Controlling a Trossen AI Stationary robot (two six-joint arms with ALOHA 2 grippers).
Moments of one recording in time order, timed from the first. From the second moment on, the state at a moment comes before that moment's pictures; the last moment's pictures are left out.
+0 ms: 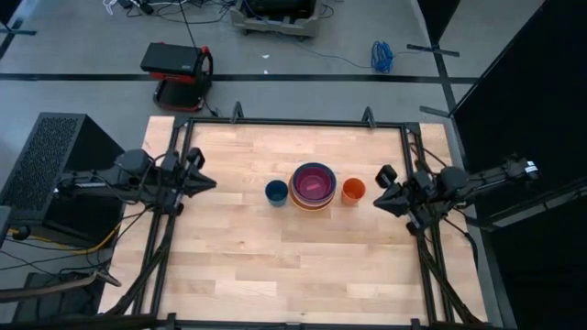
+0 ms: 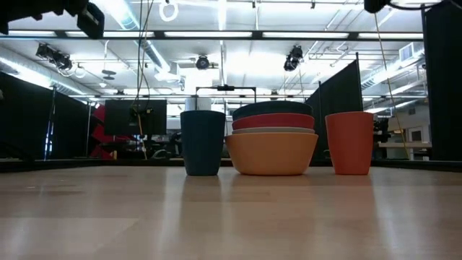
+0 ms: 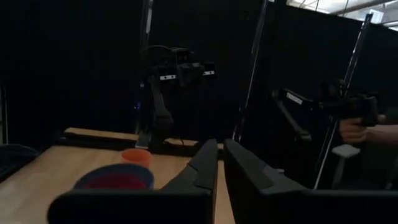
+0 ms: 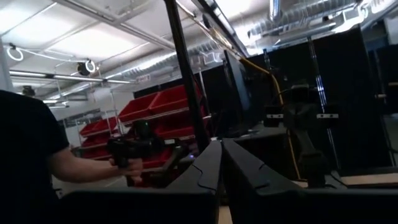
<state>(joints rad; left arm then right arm) 0.02 0.23 0.39 0.03 0.15 -0.24 0.27 0.54 0.35 0.59 -0.02 0.25</state>
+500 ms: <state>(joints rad) 0.02 0.17 0.30 0.03 0.18 -0.21 0.28 0.53 0.15 0.78 -0.02 0.24</state>
